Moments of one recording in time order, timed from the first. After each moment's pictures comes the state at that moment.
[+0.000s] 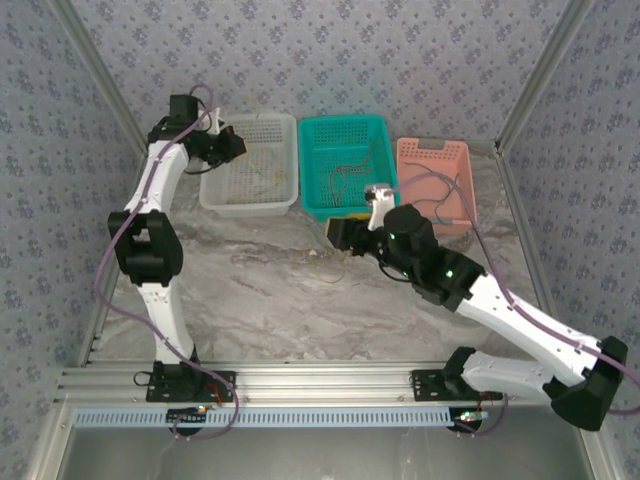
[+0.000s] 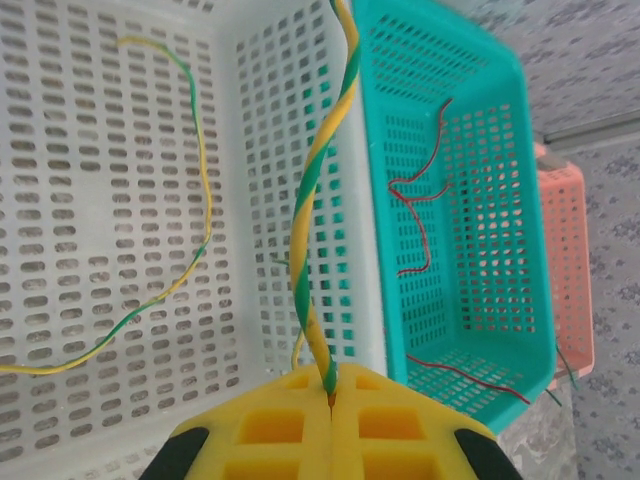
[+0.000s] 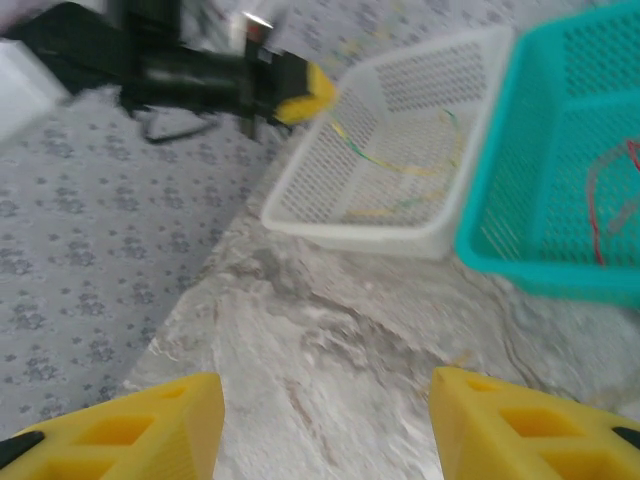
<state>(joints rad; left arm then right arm) -0.04 2.12 2.06 -0.83 0.64 -0.38 0.88 1.09 1.08 -0.28 0.13 0.55</state>
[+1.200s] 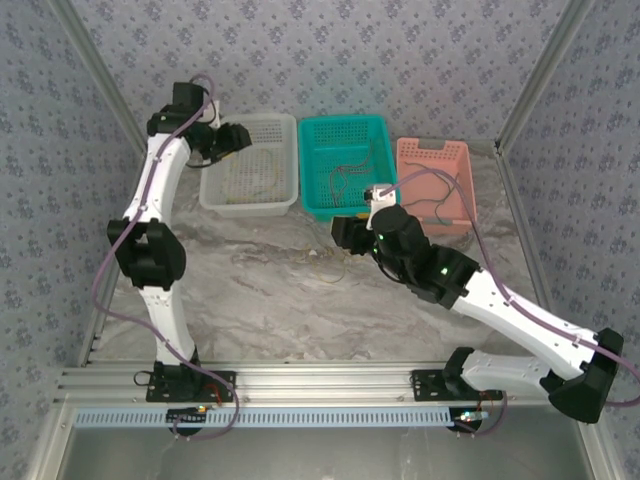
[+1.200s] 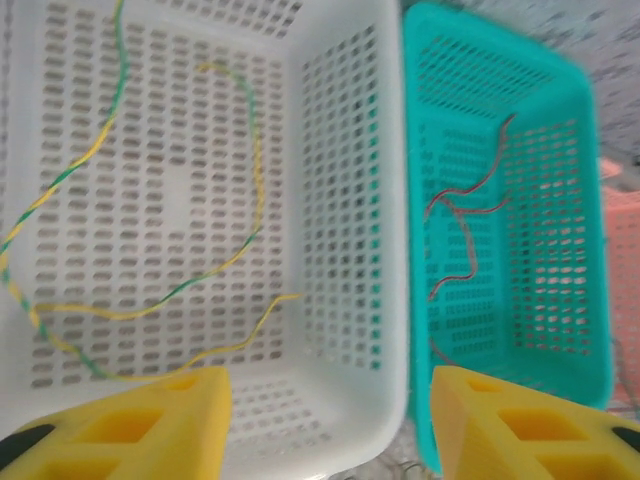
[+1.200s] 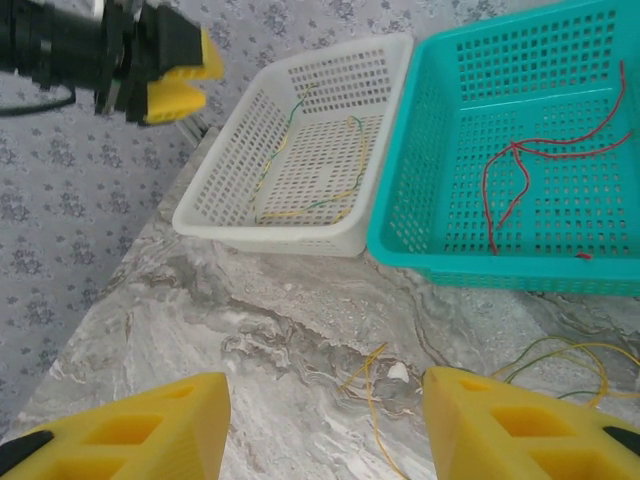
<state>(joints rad) -0.11 2.01 2.11 -1.01 0.36 -0.40 0.91 1.09 1.07 -0.40 0.33 0.57</state>
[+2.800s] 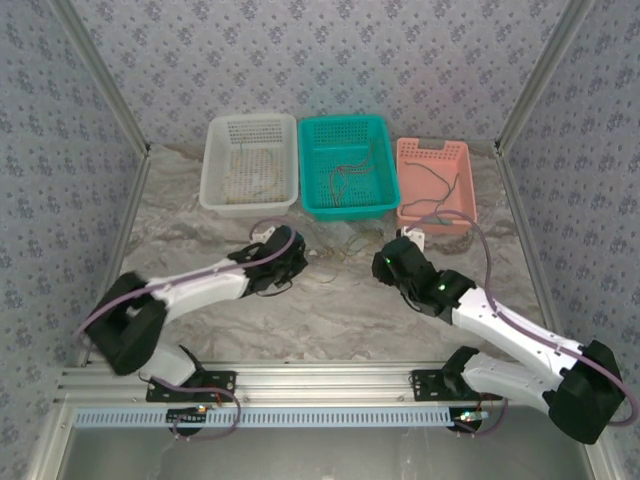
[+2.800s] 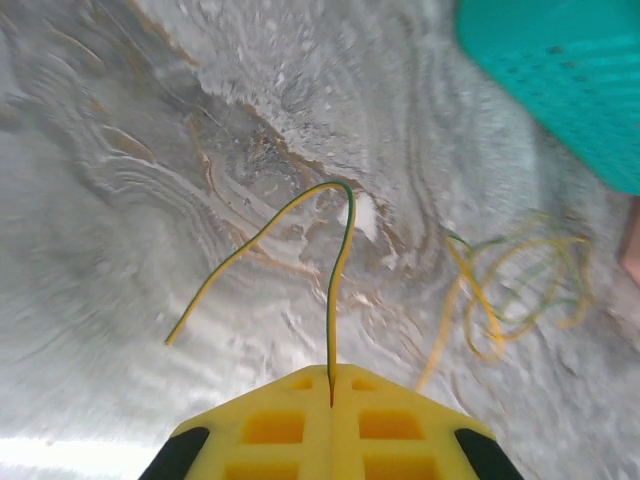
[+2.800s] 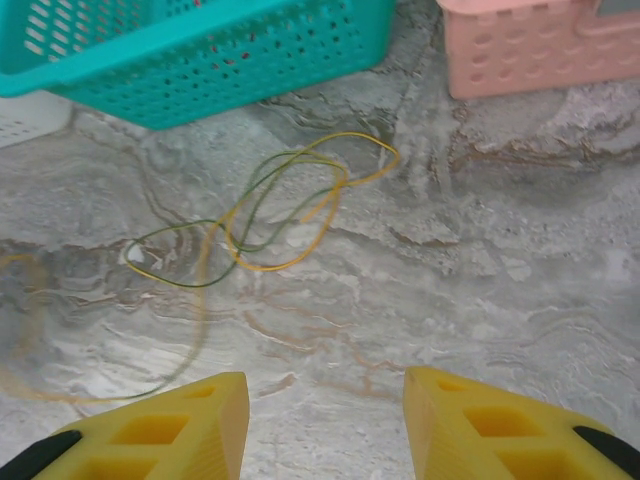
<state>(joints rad) -0.81 1.40 0.81 -0.26 -0.20 -1.26 0.74 1.01 0.68 -0.48 0.36 0.75</state>
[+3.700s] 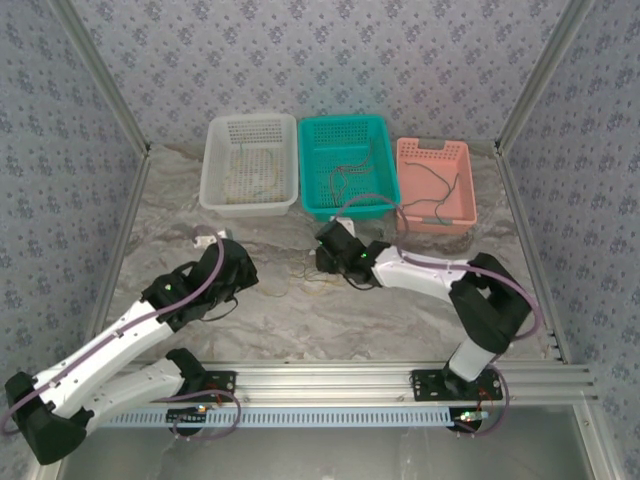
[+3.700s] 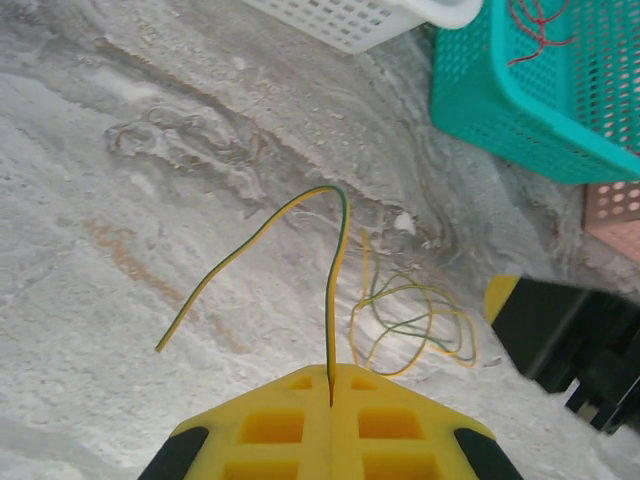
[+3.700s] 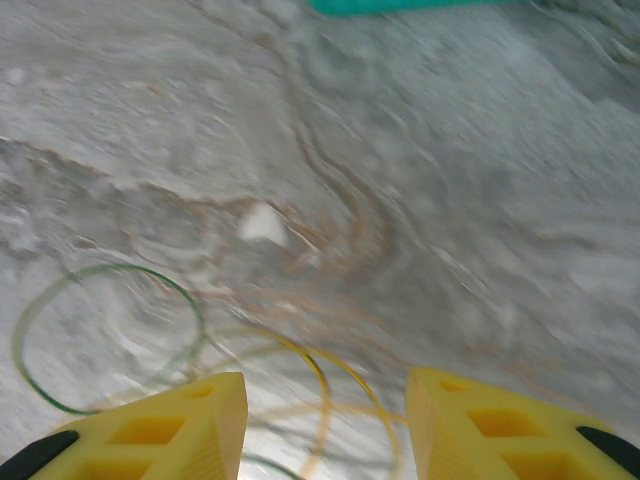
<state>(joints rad) -0.78 0.85 0.78 -0.75 -0.32 -1.02 0.86 1.68 1.04 -0.28 0.24 0.67</state>
